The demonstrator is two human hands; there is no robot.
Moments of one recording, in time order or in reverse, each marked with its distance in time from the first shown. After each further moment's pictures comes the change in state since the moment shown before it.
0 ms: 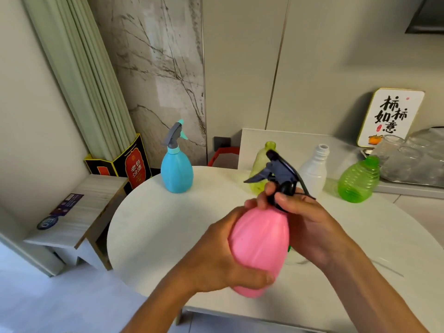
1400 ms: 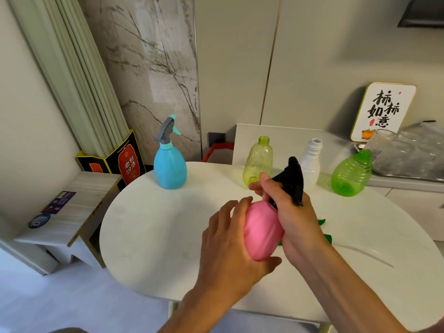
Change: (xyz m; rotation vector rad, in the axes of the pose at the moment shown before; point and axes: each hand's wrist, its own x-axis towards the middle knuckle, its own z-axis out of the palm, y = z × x) left_hand 0.009 -0.016 0.057 0.582 0.502 0.101; right_hand 0.005 0.016 0.020 -0.339 0.650 -0.051
